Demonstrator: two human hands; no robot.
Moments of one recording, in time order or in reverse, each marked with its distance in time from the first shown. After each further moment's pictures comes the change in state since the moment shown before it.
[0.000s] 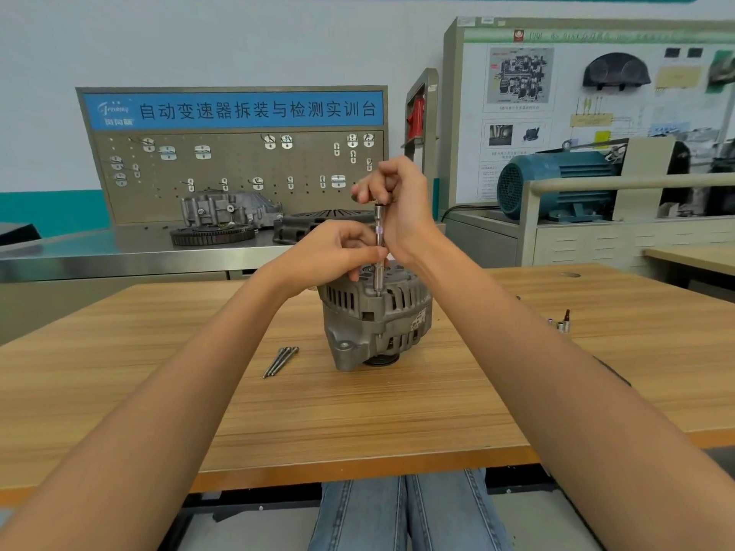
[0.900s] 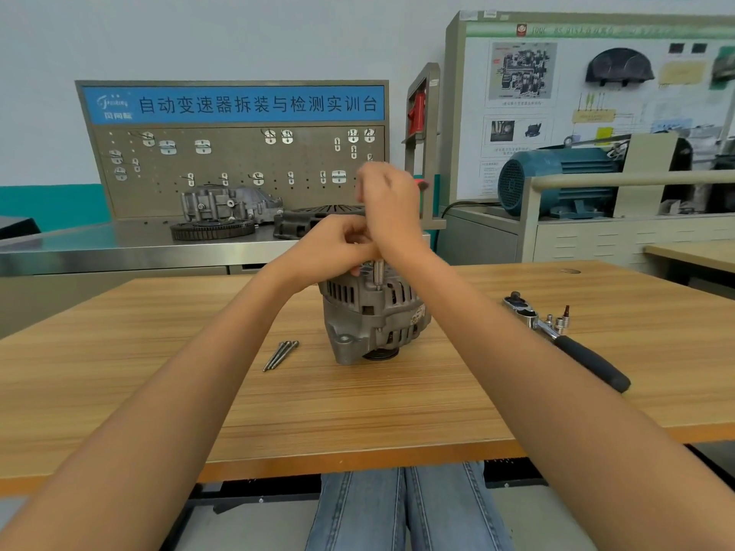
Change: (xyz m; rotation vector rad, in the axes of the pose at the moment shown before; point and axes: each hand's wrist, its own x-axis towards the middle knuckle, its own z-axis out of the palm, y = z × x) left_hand -0.001 0.001 0.005 0.028 0.058 0.002; right_hand -0.009 0.010 0.010 -0.611 0.161 -0.267
